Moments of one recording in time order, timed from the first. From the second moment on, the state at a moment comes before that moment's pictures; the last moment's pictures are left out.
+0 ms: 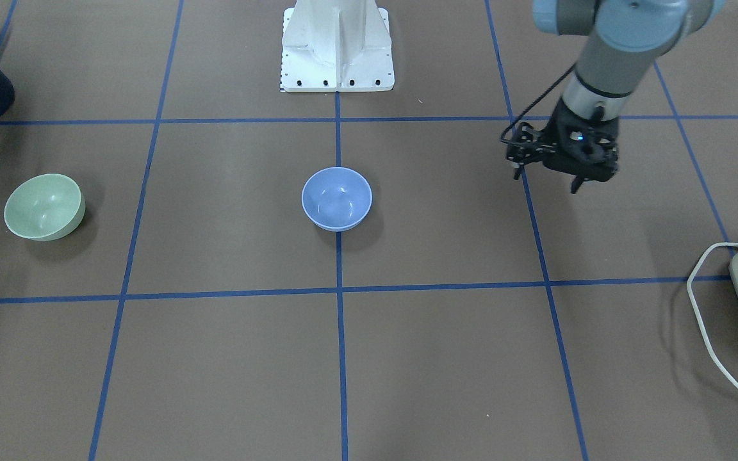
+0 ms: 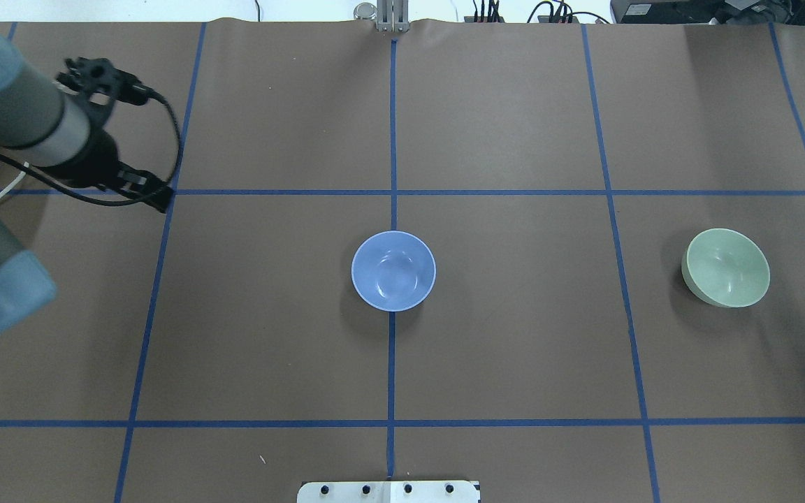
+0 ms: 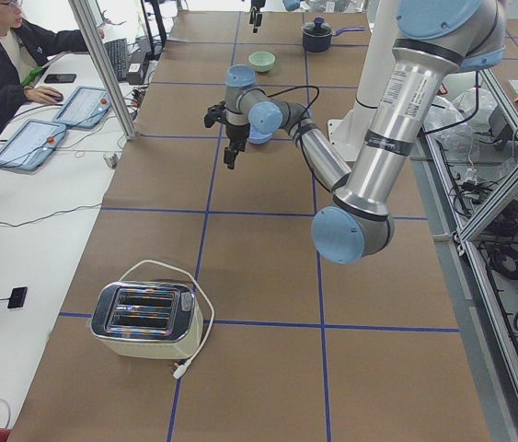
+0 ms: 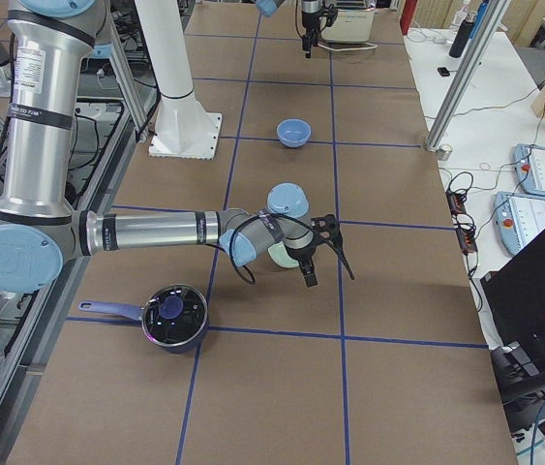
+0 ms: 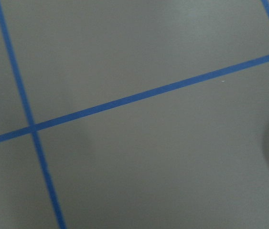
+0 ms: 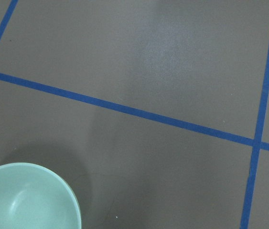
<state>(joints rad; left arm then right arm) -0.96 -1.85 -1.99 -1.47 -2.09 -0.44 1.23 -1.74 1.77 -1.02 2.20 0.37</state>
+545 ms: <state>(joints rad) -1.48 -1.55 -1.84 -1.48 -2.34 0.24 1.23 -1.74 1.76 -1.01 2.20 0.37</state>
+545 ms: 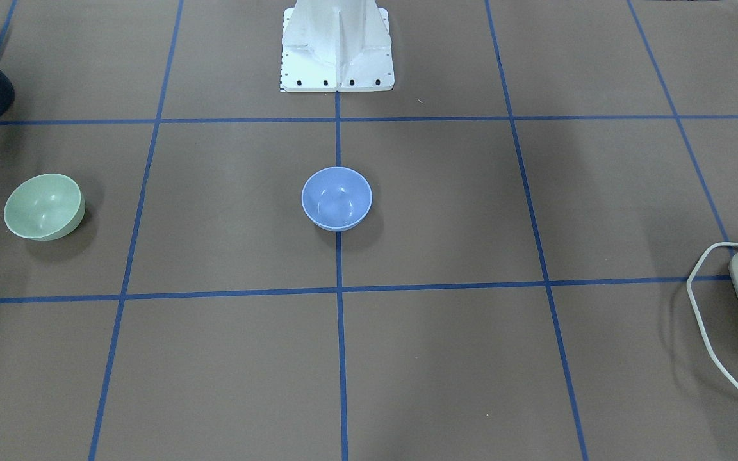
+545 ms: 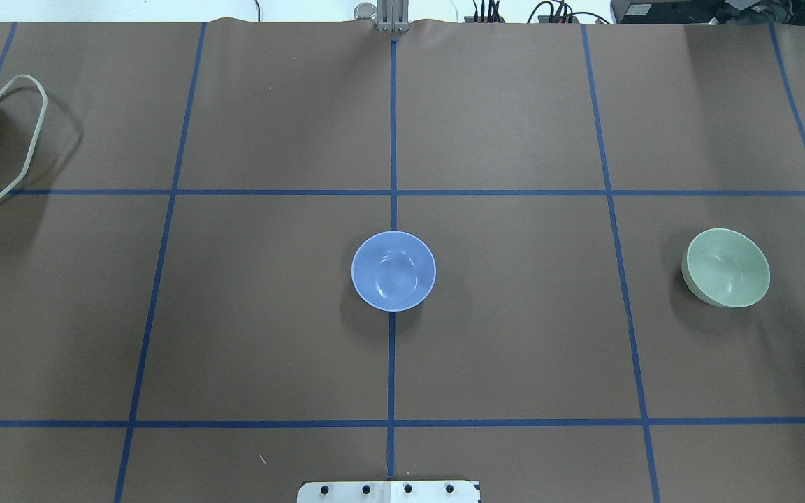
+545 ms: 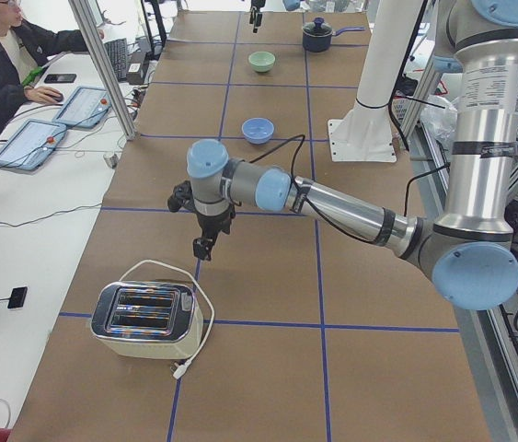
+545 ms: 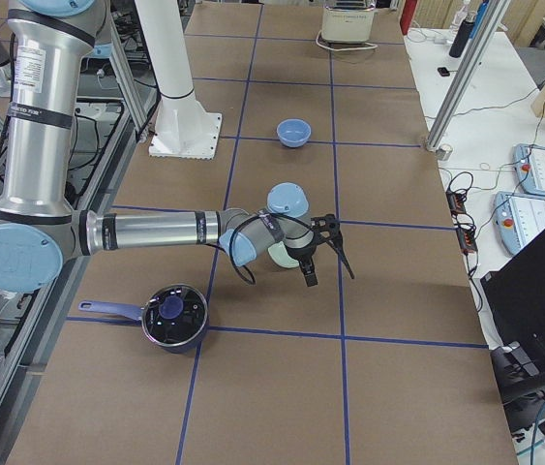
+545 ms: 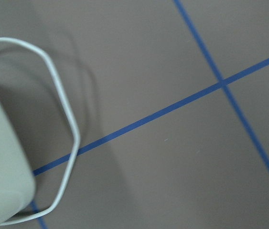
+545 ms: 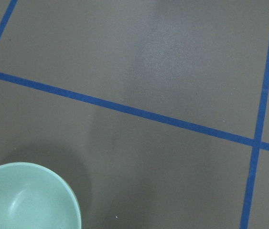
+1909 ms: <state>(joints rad) -1.65 -1.43 -1.80 -1.48 -2.38 0.33 1.00 -1.69 1.70 -1.01 2.17 0.37</state>
